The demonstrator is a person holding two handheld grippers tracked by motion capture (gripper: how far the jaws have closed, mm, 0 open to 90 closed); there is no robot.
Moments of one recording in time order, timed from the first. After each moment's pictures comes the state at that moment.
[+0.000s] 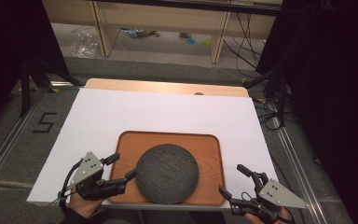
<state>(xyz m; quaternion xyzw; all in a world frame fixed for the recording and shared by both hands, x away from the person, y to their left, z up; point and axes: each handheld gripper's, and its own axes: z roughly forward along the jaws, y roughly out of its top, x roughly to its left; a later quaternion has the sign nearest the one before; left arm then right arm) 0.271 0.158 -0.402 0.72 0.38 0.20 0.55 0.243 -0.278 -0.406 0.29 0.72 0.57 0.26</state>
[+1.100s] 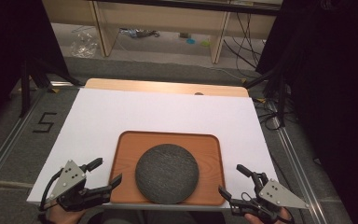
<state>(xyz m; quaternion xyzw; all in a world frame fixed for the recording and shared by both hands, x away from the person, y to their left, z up) 0.244 0.186 -0.395 0.71 0.40 0.25 0.53 0.245 -0.277 -0.407 0.28 0.71 0.58 0.27</state>
